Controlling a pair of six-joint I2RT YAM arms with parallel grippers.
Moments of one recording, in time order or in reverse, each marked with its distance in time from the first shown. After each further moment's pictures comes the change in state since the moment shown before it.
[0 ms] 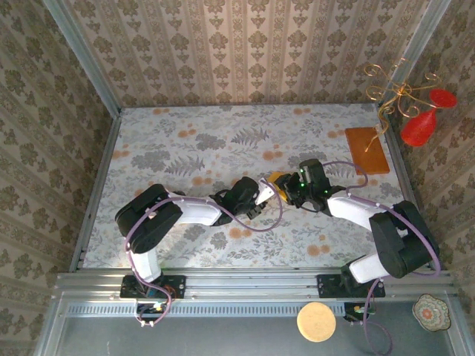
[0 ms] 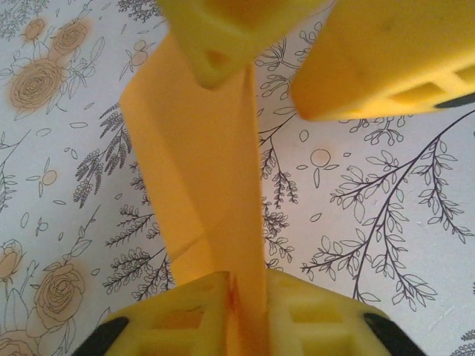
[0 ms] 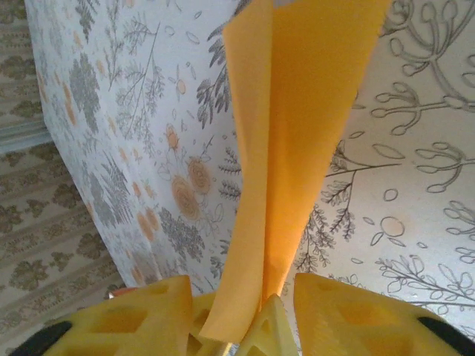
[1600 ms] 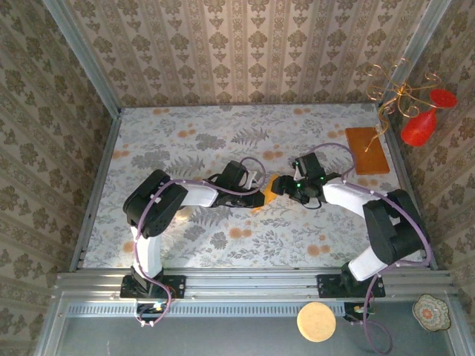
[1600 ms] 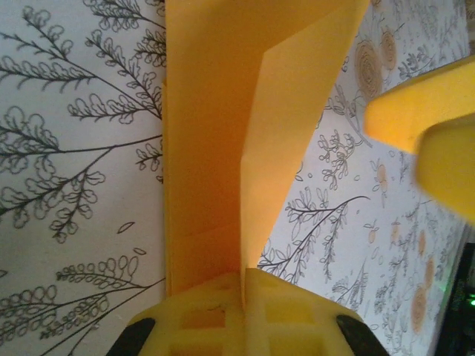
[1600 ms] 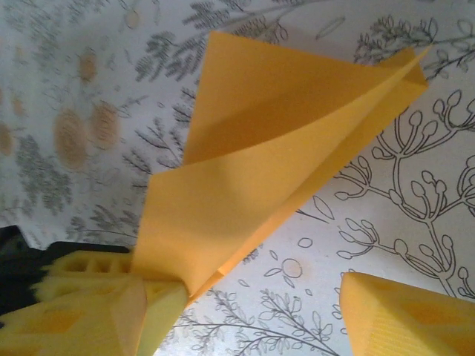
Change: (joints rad) left arm 0.205 0.135 0.116 -0.112 0.622 -0.812; right arm -0.011 0.119 0.166 -0.302 0.026 -0.661
